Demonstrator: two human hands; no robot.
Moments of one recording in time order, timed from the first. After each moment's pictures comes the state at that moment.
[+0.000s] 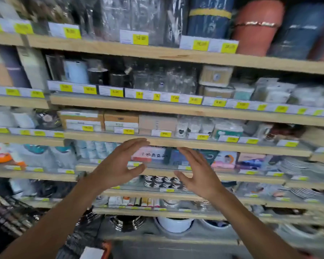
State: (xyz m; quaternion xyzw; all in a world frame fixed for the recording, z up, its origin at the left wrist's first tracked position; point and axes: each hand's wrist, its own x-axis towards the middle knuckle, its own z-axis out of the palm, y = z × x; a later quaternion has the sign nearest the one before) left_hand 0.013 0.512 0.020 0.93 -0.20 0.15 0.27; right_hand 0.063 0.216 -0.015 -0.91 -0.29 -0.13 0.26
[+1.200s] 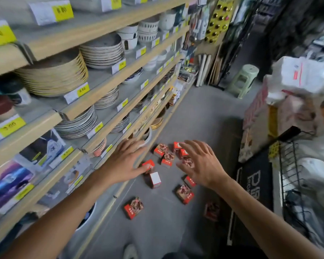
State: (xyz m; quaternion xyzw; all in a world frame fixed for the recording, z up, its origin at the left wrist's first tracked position) left_hand 0.218 -0.294 -0.157 0.72 -0.67 -0.07 0.16; right_hand -0.042 -0.454 -0.129 -0.95 0.30 -0.04 0.07
